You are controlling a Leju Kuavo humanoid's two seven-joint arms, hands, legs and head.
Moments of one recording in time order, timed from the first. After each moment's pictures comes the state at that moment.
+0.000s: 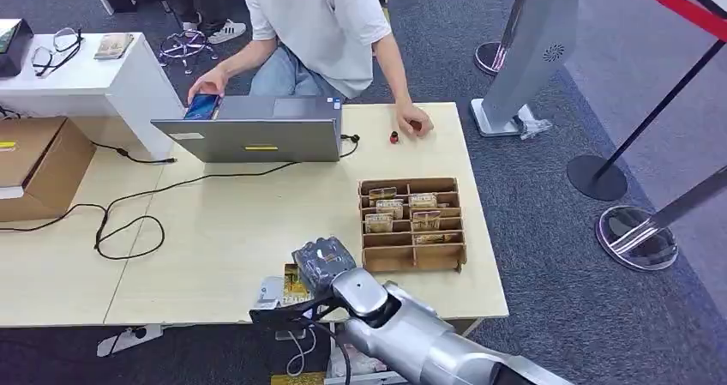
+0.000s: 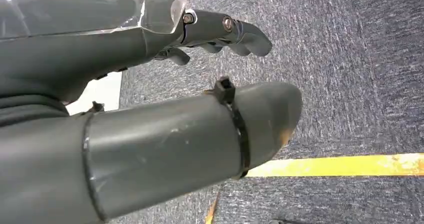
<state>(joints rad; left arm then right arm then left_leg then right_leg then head) -0.03 -0.18 0.97 -0.20 -1.28 0.41 -0.05 -0.62 0.17 1.11 -0.62 0.99 -0.17 0.05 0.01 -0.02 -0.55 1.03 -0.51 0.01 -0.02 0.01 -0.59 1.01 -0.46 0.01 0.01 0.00</state>
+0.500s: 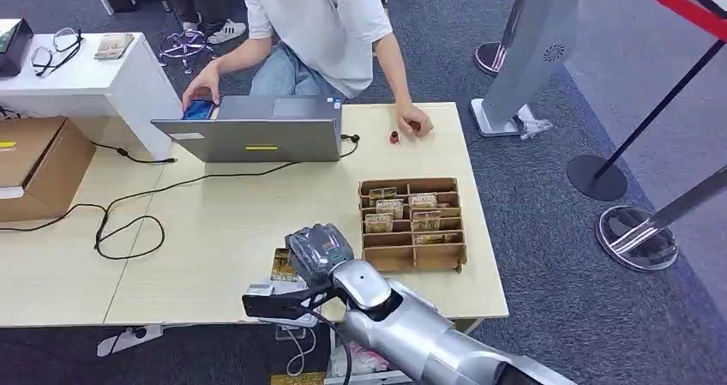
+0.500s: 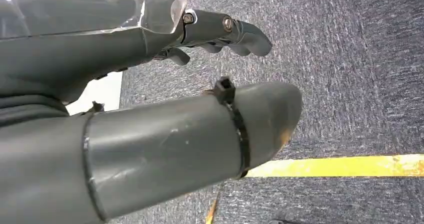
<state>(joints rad) -0.03 -0.18 0.97 -0.20 -1.28 0.42 -0.05 -0.61 0.16 1.04 -0.72 0.98 -0.26 0.02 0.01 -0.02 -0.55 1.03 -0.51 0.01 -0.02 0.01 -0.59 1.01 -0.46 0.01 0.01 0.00</state>
